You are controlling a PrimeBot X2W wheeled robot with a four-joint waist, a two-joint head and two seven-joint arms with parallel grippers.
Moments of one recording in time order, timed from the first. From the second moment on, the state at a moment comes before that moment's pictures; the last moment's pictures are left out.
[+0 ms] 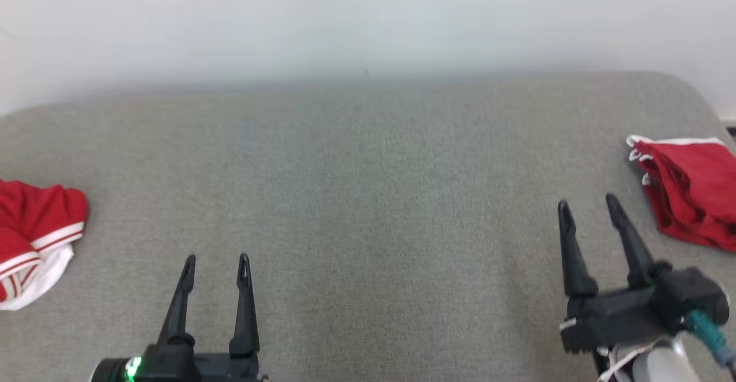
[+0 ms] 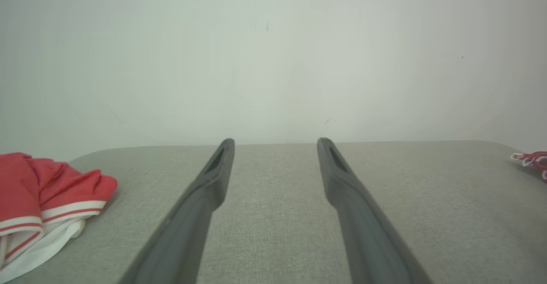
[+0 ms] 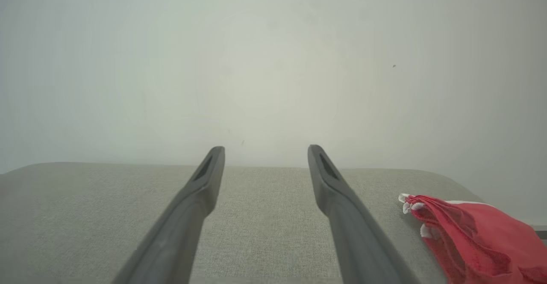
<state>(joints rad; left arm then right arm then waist) -0.04 0.07 -0.16 0.01 -0.14 0.07 -0.26 -0.19 -0.16 0.05 0.16 0.18 0.13 -0.26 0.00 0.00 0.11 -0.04</state>
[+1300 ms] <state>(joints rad) 0.14 0.05 -0.12 0.07 -0.07 0.00 -0.26 0.16 -0.06 0.01 0.01 0.10 0.13 -0.26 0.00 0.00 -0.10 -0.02</state>
